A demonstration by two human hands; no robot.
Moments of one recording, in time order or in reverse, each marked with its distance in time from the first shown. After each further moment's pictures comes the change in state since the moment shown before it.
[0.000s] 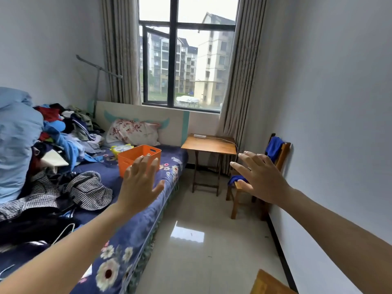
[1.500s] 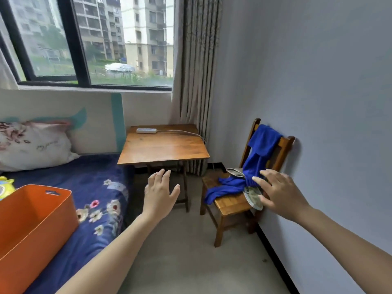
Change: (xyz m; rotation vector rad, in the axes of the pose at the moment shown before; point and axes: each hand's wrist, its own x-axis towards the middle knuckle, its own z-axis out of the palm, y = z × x) left_hand 0.474 -0.034 0.658 -0.540 -0.449 -0.112; right_hand 0.089 0.249 0.631 0.017 -0.484 0.452
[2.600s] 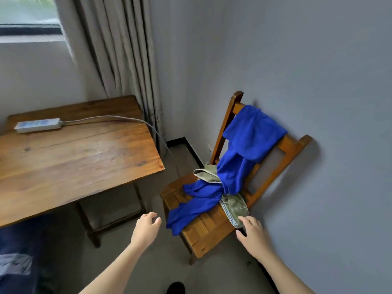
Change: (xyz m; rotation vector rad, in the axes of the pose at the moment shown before) left_hand 0.374 -0.027 0.408 -0.187 -0.687 -0.383; right_hand 0.110 0.172 0.419 0.477 -0.845 0.902
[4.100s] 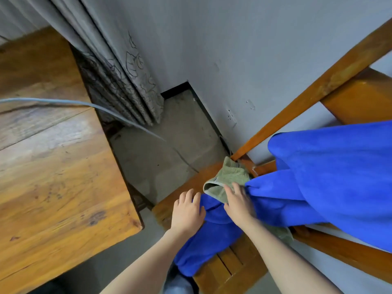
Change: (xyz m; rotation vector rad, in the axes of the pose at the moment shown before) left_hand 0.333 0.111 0.142 0.611 -0.351 0.237; right_hand 0.408 -0.038 0.098 -0.090 -0.395 0.004
